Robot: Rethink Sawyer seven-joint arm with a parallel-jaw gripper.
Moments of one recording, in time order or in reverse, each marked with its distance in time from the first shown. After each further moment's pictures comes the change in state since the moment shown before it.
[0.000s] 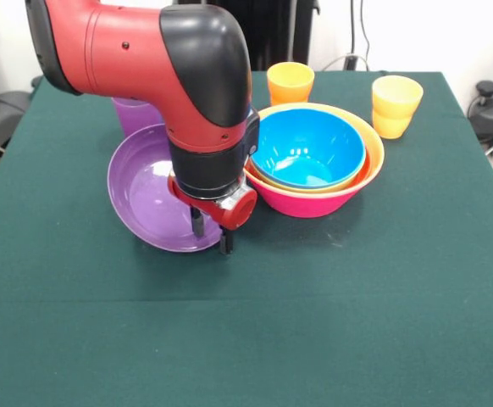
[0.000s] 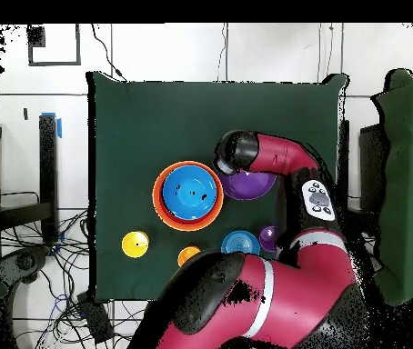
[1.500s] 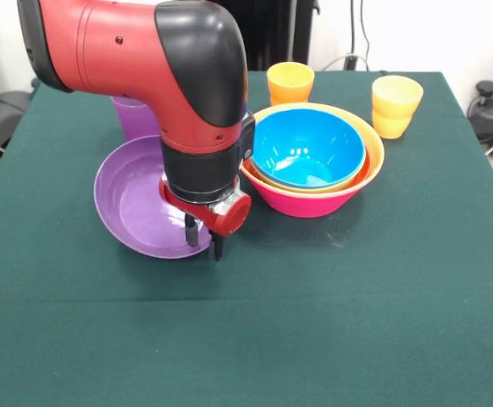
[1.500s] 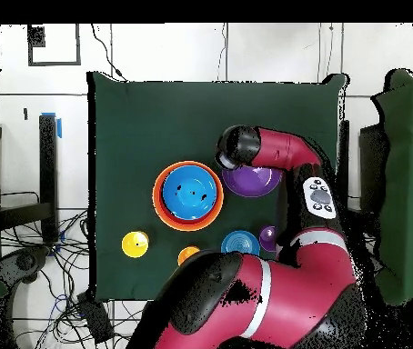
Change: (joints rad) arm 0.006 0.000 -0.006 -0.040 -0.008 -0.006 0.000
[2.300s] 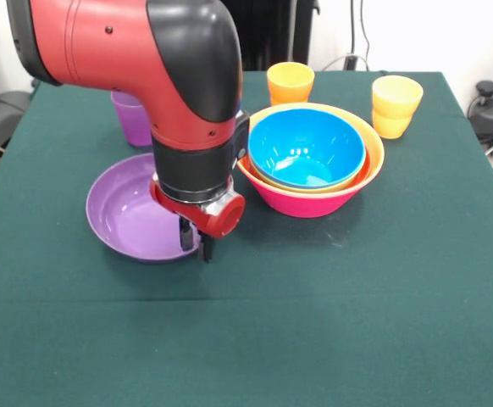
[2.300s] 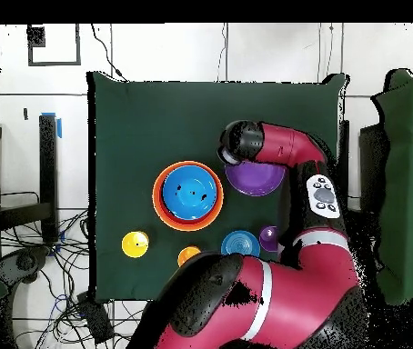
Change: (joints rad) arm -0.002 -0.014 0.000 -0.022 0.000 0.004 0.000
